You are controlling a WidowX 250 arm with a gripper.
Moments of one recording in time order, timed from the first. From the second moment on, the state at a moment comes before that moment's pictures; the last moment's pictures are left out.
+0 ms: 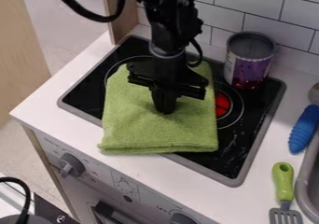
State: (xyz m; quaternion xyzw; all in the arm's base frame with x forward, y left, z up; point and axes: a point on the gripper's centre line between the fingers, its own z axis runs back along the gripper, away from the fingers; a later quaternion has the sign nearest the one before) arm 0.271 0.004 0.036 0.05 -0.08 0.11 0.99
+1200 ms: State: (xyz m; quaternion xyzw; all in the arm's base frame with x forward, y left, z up) arm 0.246 0.032 0.041 0.07 -0.01 -0.25 0.97
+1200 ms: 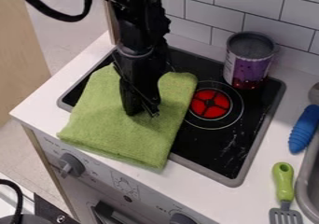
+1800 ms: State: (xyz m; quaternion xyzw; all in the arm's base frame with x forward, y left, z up) arm 0.228 0.009 0.038 0.05 -0.02 -0.35 0.94
